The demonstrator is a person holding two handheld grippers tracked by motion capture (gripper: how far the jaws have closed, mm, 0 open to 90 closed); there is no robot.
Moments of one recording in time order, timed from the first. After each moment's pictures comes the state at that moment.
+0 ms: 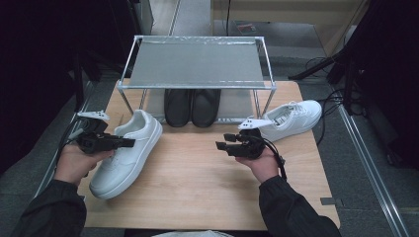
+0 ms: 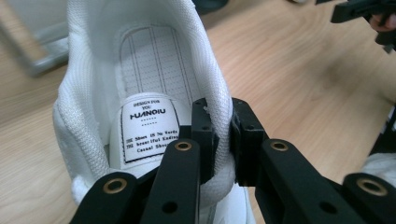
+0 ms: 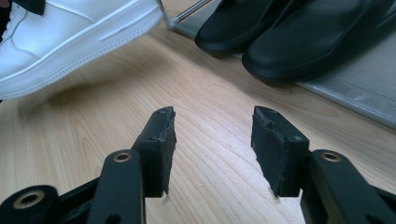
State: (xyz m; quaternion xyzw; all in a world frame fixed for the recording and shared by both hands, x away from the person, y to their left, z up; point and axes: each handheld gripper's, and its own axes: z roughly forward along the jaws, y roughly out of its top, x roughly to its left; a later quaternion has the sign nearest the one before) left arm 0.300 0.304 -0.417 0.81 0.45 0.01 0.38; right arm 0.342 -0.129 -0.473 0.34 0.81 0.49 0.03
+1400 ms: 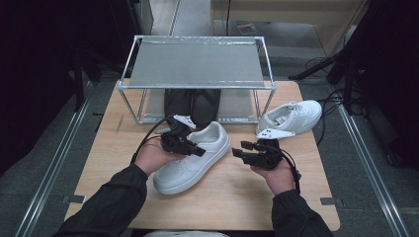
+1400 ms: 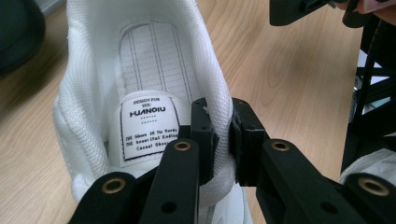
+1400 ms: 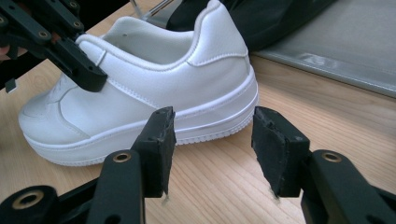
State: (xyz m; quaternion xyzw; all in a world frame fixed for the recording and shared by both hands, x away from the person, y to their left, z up) left arm 0.340 0.118 -0.450 0.89 0.30 -0.06 0.35; right arm 0.313 -0.172 -0.477 0.39 0.79 0.48 0.06
